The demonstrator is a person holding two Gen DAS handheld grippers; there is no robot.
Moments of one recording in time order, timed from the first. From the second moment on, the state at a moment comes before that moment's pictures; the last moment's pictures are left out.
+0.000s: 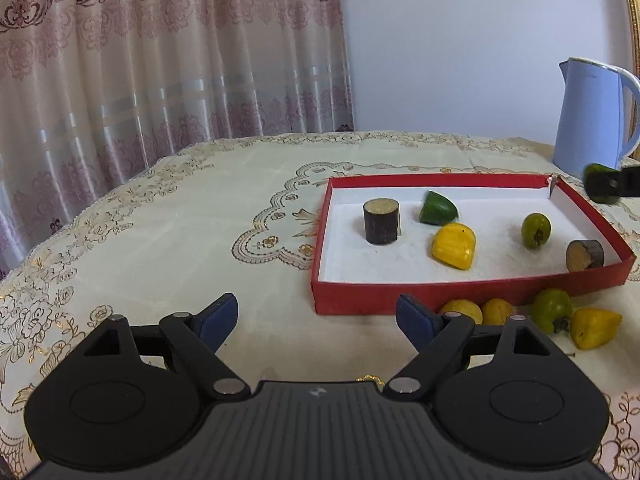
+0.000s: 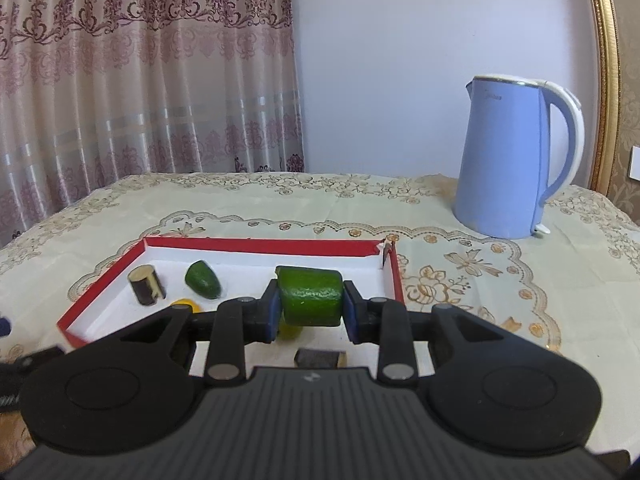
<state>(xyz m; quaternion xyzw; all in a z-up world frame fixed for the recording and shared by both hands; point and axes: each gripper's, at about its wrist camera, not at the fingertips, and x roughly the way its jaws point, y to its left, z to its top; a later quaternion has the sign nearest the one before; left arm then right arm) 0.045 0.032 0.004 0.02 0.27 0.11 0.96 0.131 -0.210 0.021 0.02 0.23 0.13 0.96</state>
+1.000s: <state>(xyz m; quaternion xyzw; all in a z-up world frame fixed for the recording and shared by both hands) 0.037 0.030 -0.004 0.01 0.28 0.08 0.96 0.105 -0.222 0.022 0.00 0.21 0.10 0.97</state>
